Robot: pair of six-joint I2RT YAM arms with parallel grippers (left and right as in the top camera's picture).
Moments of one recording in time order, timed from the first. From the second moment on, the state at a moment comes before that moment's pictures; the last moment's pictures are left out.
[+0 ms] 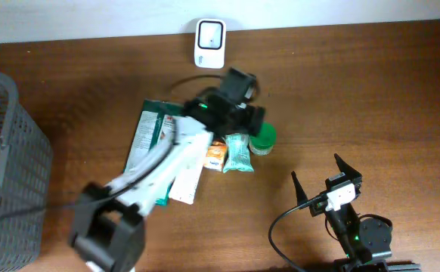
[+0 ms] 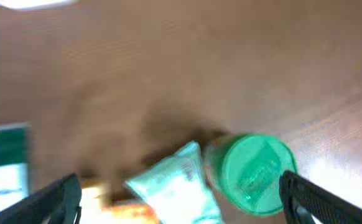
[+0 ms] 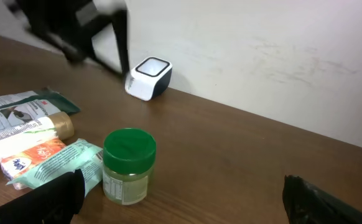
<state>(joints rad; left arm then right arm) -0.63 1.86 1.57 -0.65 -0.03 -0.24 0.08 0.01 0.01 -0.05 -0.22 -0.19</state>
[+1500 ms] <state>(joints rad) 0.20 1.67 1.60 -0.92 0.20 0.18 0.08 0.01 0.01 -0.02 -0.34 -0.17</state>
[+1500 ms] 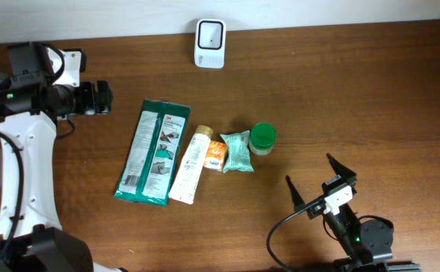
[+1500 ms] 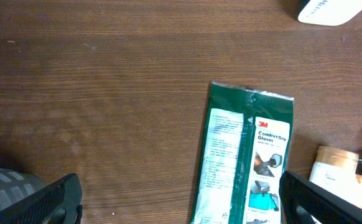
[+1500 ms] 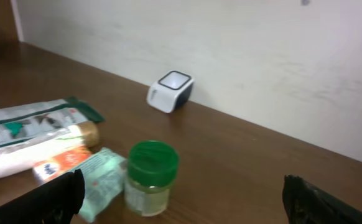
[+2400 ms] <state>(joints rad) 0.20 1.67 1.60 -0.92 0.20 0.18 0.28 1.79 1.51 -0.96 -0.08 0.24</state>
